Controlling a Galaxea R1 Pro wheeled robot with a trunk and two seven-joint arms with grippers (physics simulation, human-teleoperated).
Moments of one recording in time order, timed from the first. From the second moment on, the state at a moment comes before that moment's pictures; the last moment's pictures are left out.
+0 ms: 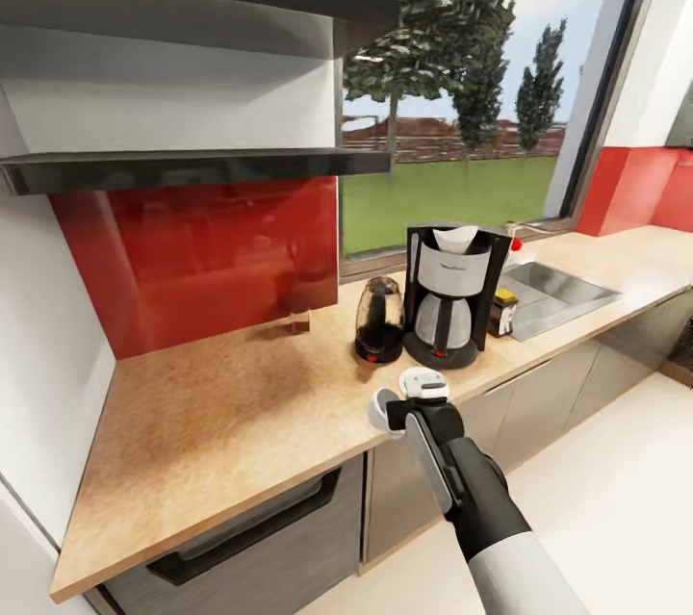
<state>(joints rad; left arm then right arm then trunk) 0.21 0.18 0.35 -0.11 0.10 -0.11 -0.08 -0.58 0.17 0.20 -1.18 -0.10 0.90 -0.31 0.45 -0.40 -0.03</state>
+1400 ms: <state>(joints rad) 0.21 0.18 0.35 -0.07 0.10 -0.11 -0.04 -0.58 0.17 0.14 -1.17 -0.11 0.91 -0.45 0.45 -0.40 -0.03</state>
